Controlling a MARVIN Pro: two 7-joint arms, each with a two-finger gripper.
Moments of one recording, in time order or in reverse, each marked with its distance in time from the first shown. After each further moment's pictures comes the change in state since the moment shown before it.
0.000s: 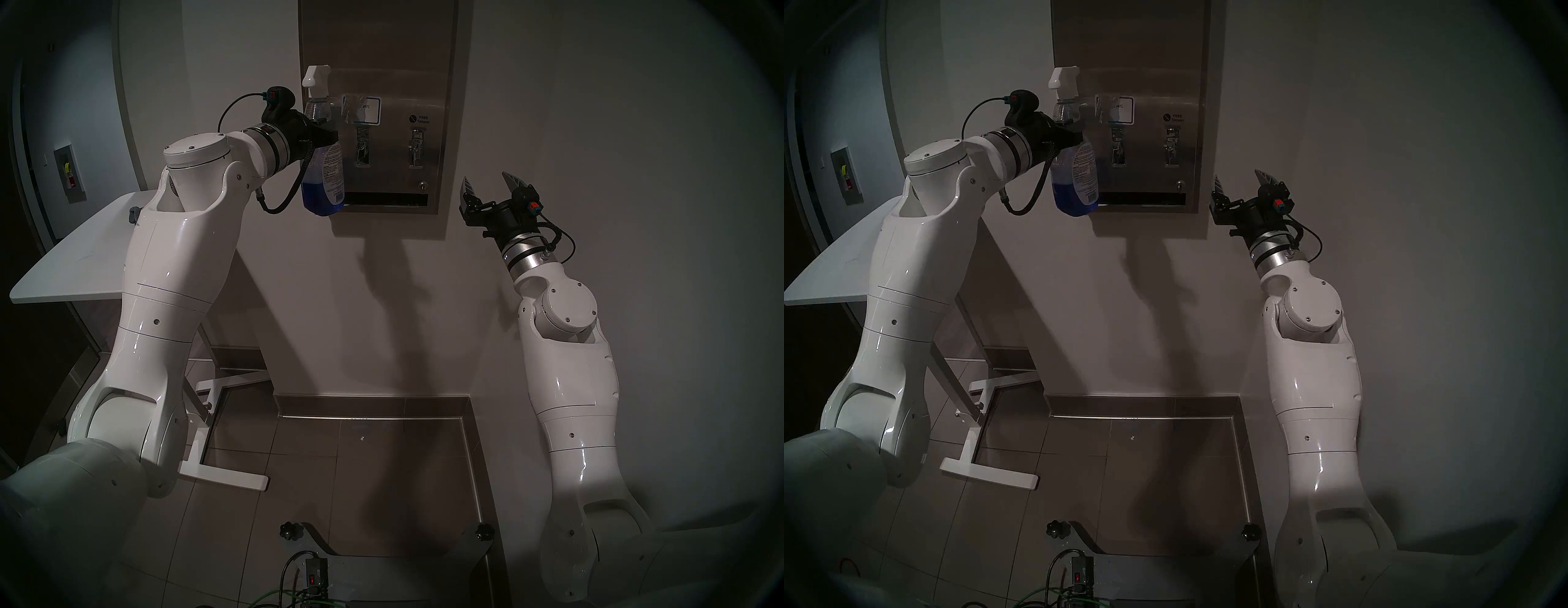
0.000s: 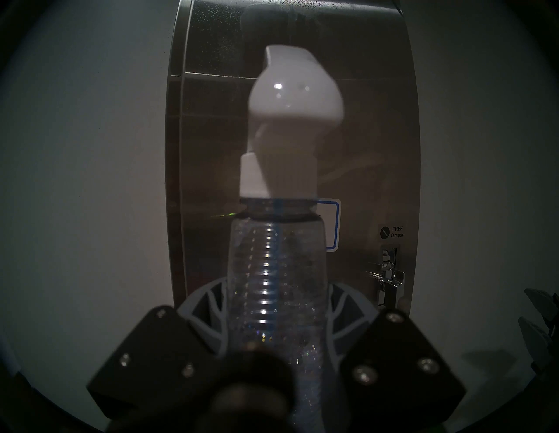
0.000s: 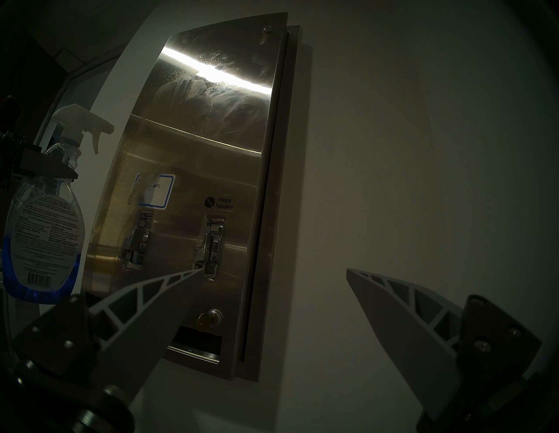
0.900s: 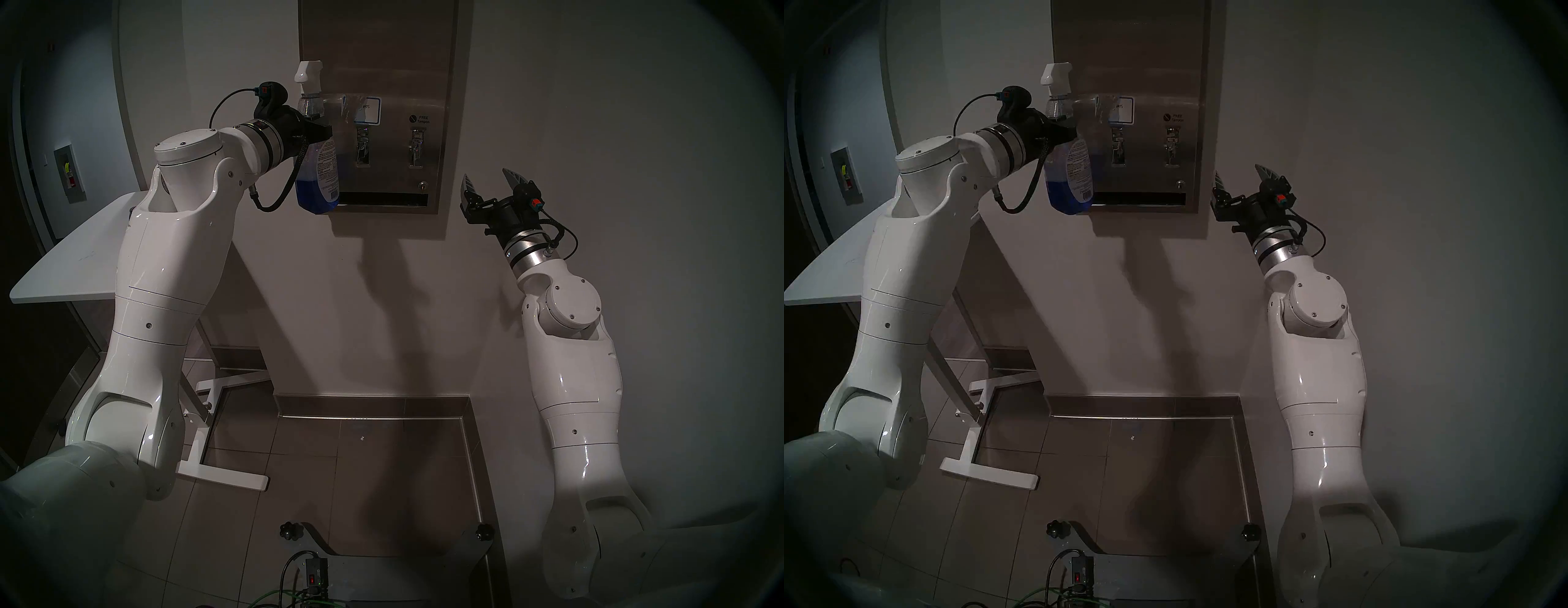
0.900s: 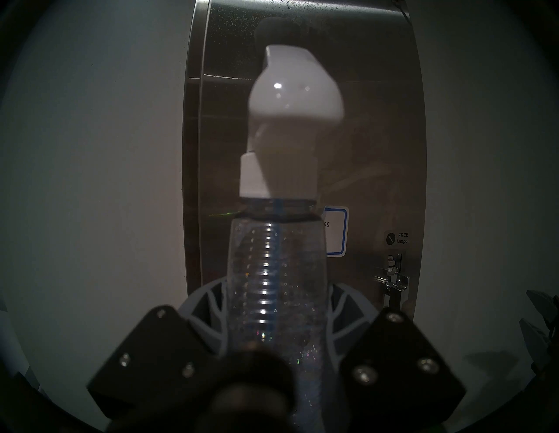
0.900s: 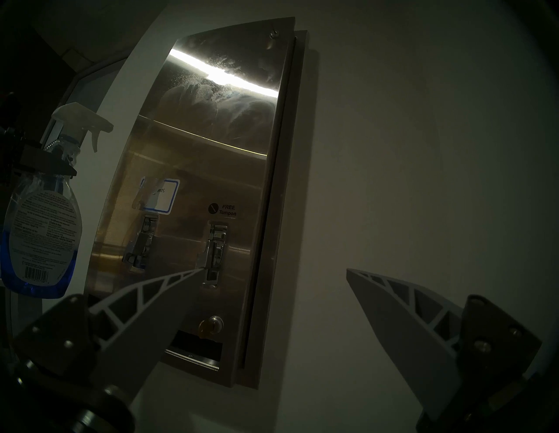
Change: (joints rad) left arm 0.011 0.007 -0.014 -0.039 -0.021 0.029 0.042; right arm 0.027 0.022 0.009 0.000 0.002 0.004 0.049
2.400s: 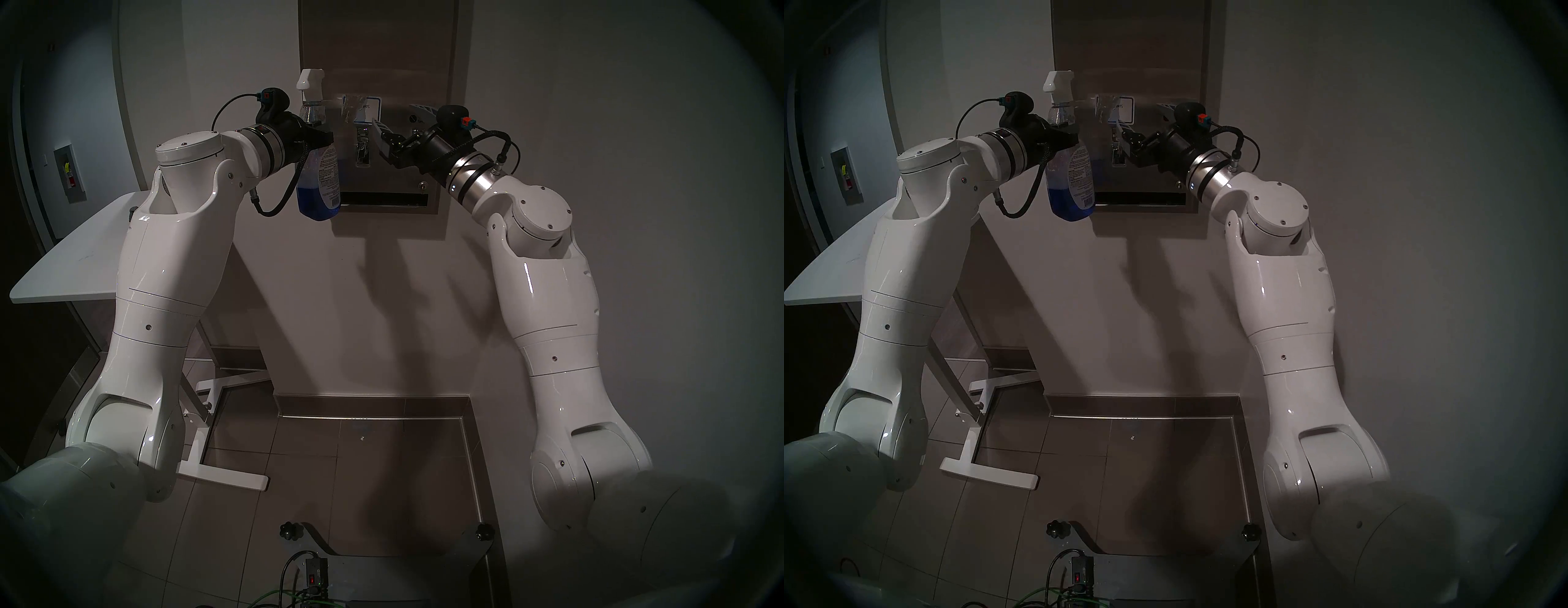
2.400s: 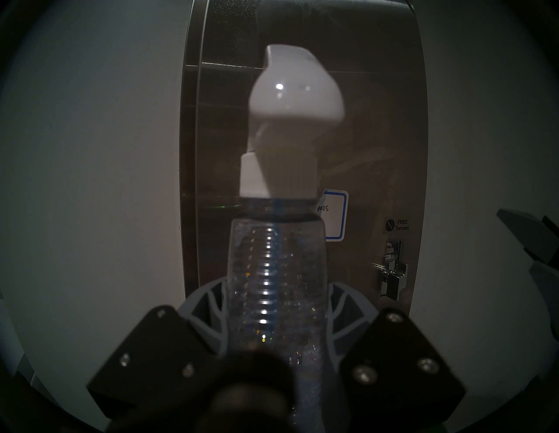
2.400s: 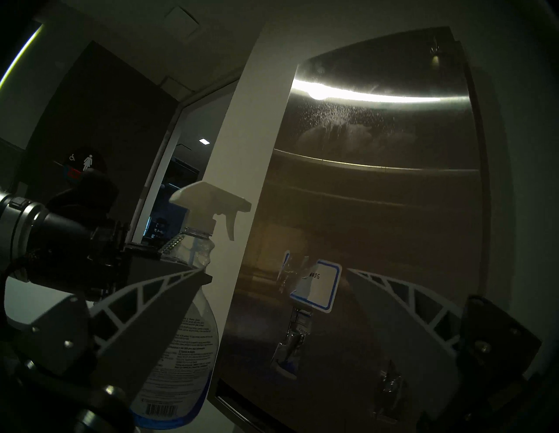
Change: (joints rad) left arm 0.006 0.000 0.001 -0.003 -0.017 0.037 0.006; right arm 0.311 -0.068 -0.176 0.112 0.063 0.220 0.213
